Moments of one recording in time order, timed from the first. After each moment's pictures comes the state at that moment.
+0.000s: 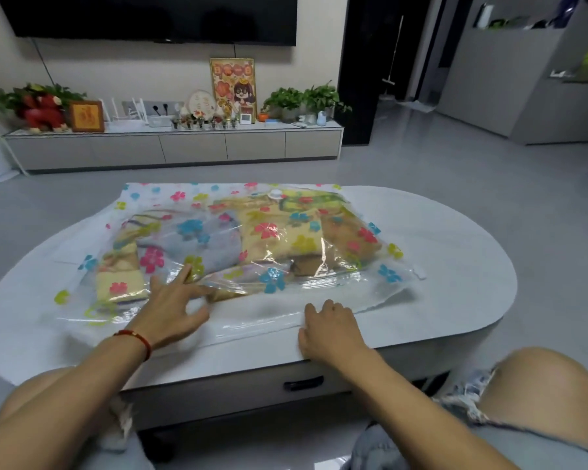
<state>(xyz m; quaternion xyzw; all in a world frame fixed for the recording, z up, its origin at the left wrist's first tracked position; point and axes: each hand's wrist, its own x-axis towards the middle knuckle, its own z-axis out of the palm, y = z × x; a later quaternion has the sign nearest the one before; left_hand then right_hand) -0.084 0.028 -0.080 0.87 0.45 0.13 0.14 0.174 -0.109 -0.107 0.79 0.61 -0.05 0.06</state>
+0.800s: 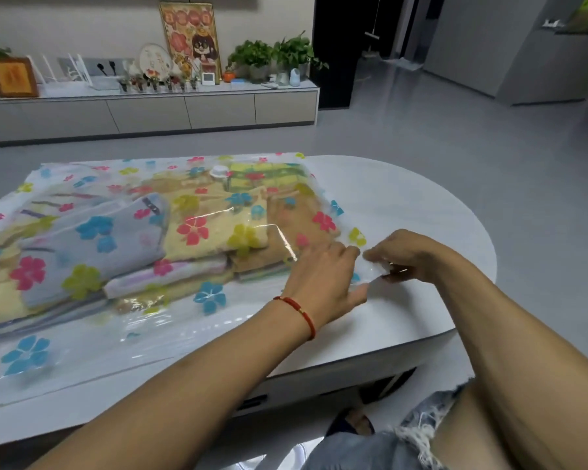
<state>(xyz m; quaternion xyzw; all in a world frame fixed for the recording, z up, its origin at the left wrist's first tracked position) 0.235 -0.055 -0.065 0.95 0.26 0.16 0.05 0.427 -0.084 -0.051 0.84 0.28 -0.39 -0.26</state>
